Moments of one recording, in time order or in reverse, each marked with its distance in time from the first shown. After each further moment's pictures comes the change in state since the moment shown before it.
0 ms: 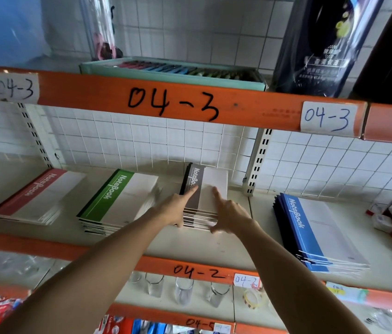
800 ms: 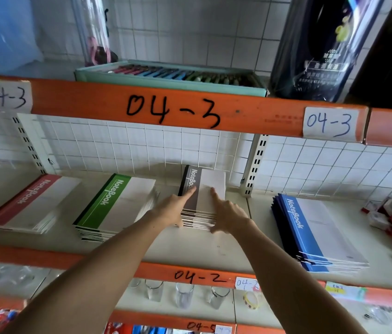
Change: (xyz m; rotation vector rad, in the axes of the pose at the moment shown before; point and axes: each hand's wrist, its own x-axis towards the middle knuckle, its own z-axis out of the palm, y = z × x) left_hand 0.009 -0.008 -0.002 -0.013 0.015 0.017; right_hand 0.009 -0.004 -0.003 -0.034 -0.021 0.063
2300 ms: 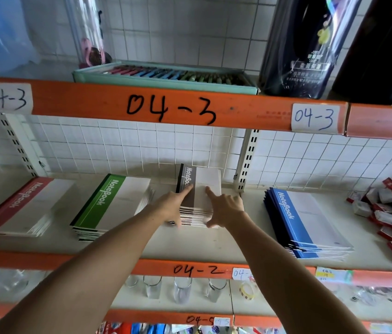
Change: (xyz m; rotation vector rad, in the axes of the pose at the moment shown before) left_hand -0.004 0.005 -0.009 0.005 -0.075 0.026; right_hand -0.017 -0.012 -0.014 -0.246 0.084 0.054
